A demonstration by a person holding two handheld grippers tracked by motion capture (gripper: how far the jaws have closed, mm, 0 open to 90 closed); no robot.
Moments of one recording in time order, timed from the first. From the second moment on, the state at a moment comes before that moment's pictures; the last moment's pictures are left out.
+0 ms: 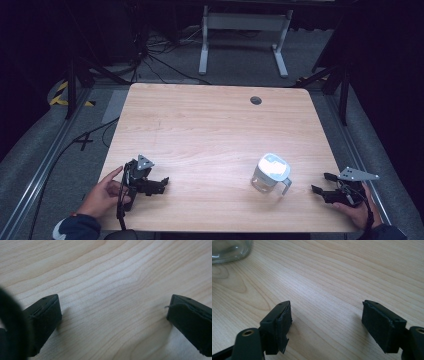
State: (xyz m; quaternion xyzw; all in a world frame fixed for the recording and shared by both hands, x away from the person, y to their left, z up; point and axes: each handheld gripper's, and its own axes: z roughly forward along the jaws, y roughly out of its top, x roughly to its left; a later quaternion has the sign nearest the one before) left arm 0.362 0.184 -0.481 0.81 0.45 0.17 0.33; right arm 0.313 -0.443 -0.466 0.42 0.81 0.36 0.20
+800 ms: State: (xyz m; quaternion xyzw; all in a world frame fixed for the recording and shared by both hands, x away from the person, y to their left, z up) left arm 0.370 0.173 -0.481 0.85 0.37 0.14 0.34; right arm 0.312 -0.442 -0.462 0.42 0.81 0.35 0.21
